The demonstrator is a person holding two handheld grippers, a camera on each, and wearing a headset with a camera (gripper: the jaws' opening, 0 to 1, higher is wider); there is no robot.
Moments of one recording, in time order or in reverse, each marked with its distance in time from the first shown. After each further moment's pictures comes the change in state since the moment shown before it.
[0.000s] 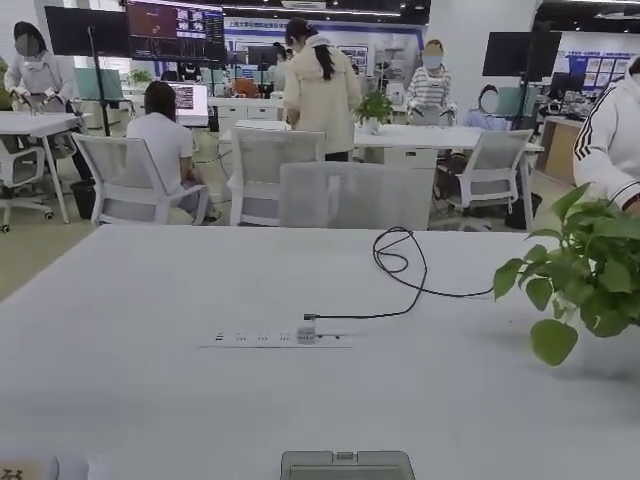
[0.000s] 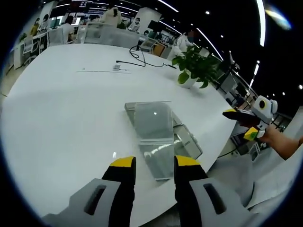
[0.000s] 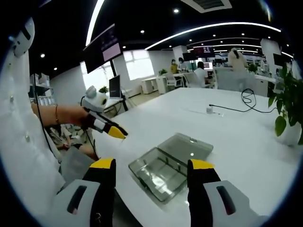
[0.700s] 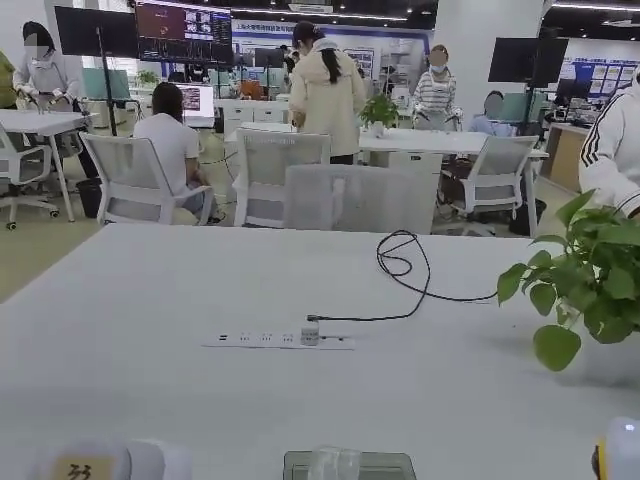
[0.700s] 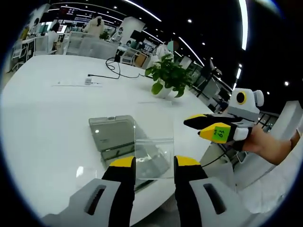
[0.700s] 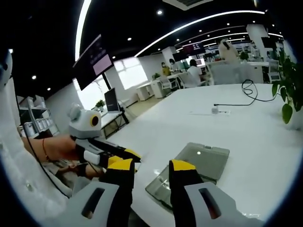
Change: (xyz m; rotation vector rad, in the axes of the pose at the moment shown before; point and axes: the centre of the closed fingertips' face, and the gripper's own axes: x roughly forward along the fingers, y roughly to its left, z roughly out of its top) left arm 0.010 -0.079 0.021 0.047 -0.081 -0.151; right arm 0.042 0.026 0.038 0.176 -0.049 -0.010
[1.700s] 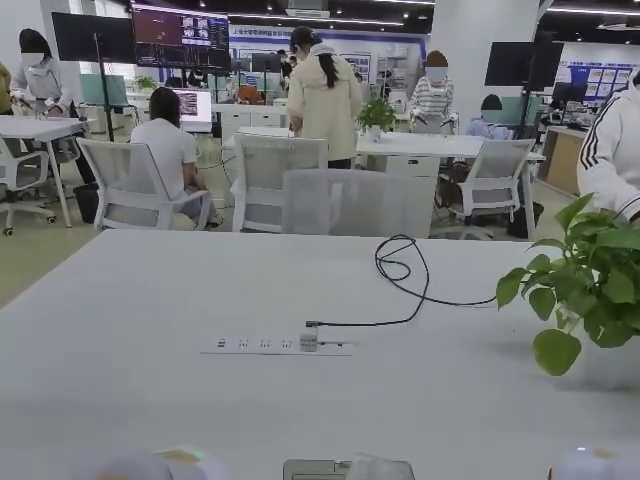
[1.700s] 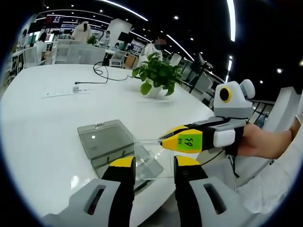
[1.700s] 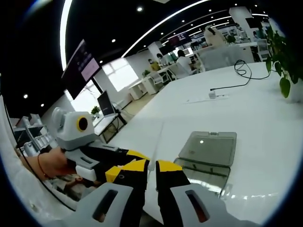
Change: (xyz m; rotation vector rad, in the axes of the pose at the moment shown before) left arm 0.010 -0.022 0.004 0.101 0.000 -0.046; right arm 0.018 0.007 -0.010 0.164 0.019 -0.034
